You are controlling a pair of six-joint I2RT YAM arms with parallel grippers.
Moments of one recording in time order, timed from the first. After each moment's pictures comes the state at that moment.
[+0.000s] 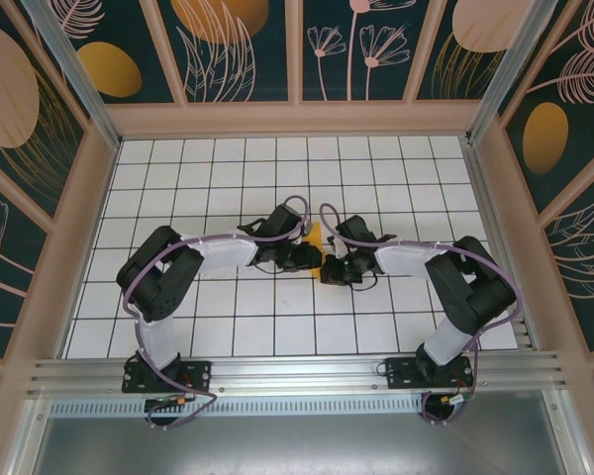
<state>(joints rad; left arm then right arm) -0.75 1.88 1.06 -0.12 0.46 -0.79 0.61 1.65 0.76 -0.27 -0.43 0.55</state>
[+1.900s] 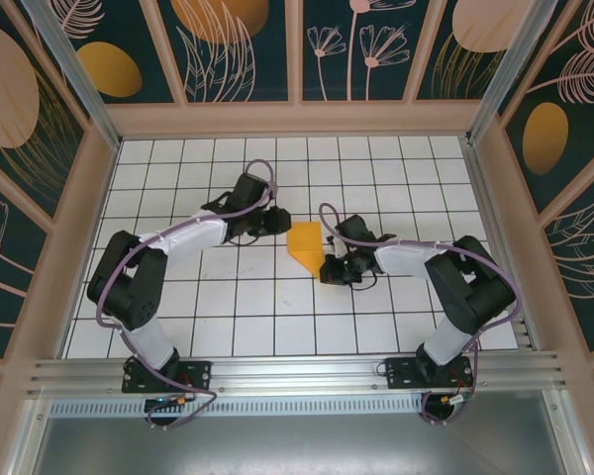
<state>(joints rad) -0.57 1.74 1.11 -0.24 0.29 -0.61 0.60 1.65 0.76 -0.27 -0.42 0.55</state>
